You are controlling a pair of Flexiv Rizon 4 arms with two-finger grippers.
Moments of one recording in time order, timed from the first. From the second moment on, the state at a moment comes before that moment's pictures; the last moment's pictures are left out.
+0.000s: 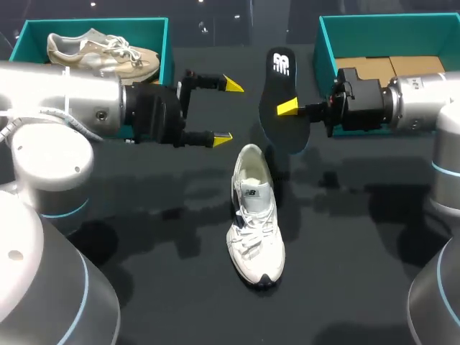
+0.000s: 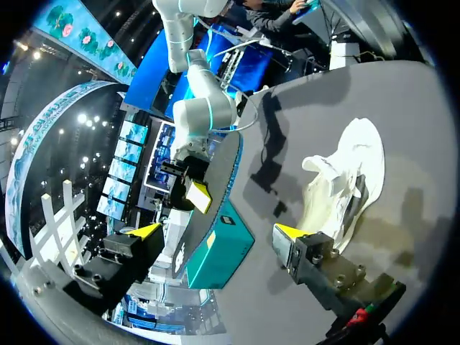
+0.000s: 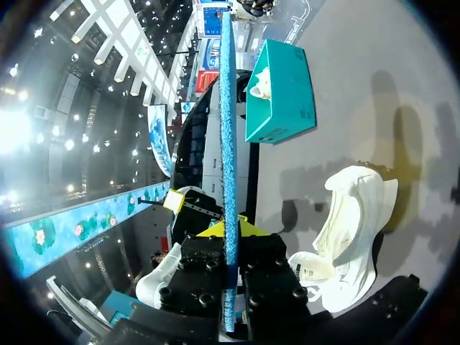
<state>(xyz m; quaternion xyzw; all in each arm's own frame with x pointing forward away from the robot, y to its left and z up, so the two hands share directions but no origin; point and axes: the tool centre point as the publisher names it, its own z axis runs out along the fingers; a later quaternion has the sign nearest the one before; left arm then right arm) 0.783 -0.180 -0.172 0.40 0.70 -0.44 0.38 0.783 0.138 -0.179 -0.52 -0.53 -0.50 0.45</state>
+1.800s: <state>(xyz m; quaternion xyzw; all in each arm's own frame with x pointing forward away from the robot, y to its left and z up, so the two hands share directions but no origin) 0.764 -0.135 -0.224 0.10 0.89 -0.45 -0.03 0.809 0.143 -0.189 -0.45 -0.65 -0.54 0.31</state>
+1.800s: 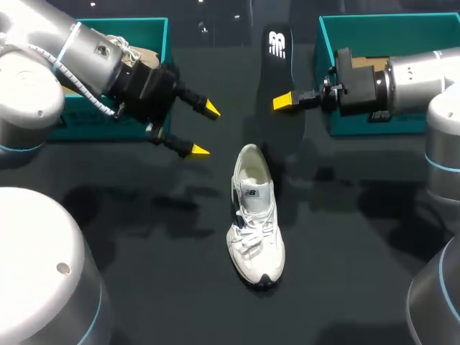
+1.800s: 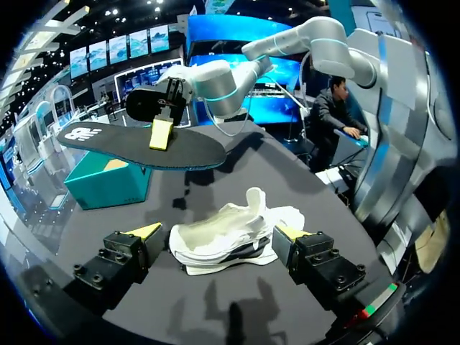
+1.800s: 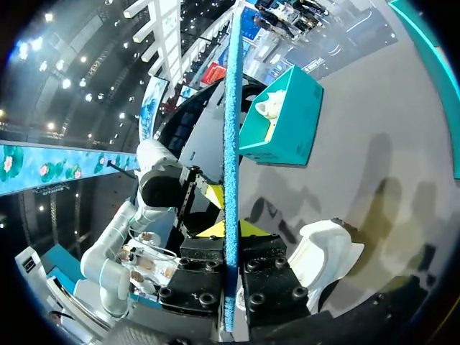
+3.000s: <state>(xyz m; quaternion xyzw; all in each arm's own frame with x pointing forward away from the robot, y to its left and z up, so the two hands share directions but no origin) 0.777 -0.138 -0.283 0.06 0.95 -0.32 -0.03 0.821 0.168 -0.223 -0.37 -0.68 -0.58 0.28</state>
